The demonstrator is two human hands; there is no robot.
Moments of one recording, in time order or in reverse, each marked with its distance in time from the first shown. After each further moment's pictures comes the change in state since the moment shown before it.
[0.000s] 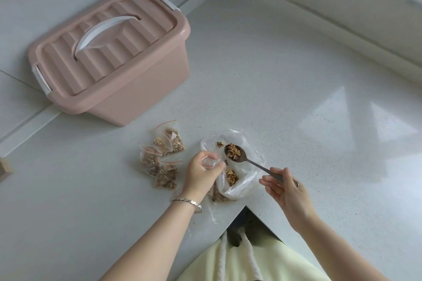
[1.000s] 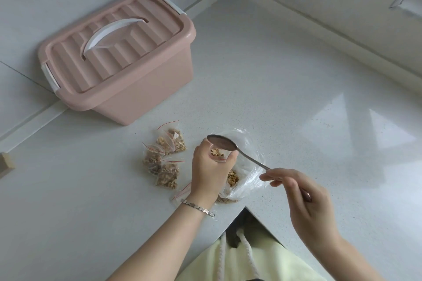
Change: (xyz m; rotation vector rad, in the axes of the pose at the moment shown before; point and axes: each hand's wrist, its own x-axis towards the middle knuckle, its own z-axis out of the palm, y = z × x) left_hand -0.021 0.036 0.008 0.003 0.153 0.226; right_hand -0.070 -0.042 0.032 -0.621 -0.120 -0.835
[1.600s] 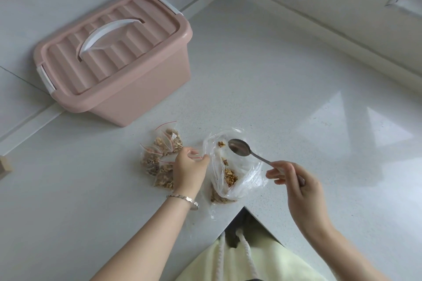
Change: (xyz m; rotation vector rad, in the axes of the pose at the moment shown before) left_hand 0.018 -0.020 -0.019 0.144 0.089 -0.297; right_hand 0.009 0.036 -0.001 -0.045 0.069 0.266
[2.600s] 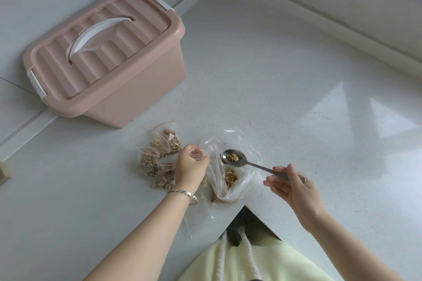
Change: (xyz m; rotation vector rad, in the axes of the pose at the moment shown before) left_hand 0.017 -0.012 0.013 -0.025 -0.096 0.009; right_hand 0.016 0.036 -0.007 0.522 -0.069 0.592
